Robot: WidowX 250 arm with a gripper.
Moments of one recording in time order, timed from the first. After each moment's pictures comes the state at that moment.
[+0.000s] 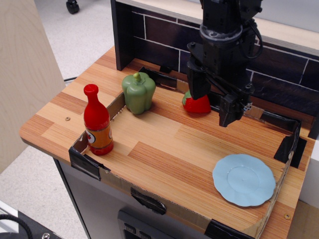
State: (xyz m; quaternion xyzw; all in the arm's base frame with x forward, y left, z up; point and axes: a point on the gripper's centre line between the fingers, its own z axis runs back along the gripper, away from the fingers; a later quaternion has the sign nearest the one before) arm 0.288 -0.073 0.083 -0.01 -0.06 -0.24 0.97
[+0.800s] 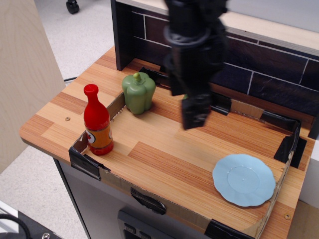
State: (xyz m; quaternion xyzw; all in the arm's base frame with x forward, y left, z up) arm 0.262 -0.034 0.091 0.02 -0.08 -0.41 0.91
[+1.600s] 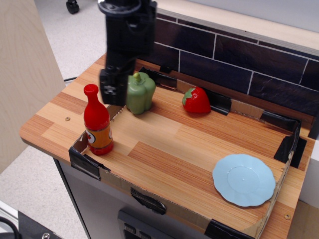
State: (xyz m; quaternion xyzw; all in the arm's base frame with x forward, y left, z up) arm 0.242 0.042 0.106 0.05 0.02 -0.53 0.85
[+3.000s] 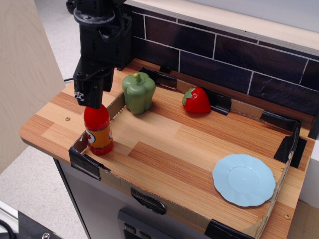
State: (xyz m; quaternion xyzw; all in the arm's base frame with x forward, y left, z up) arm 0.230 0.063 0.090 0.03 0.05 -0.57 0.82
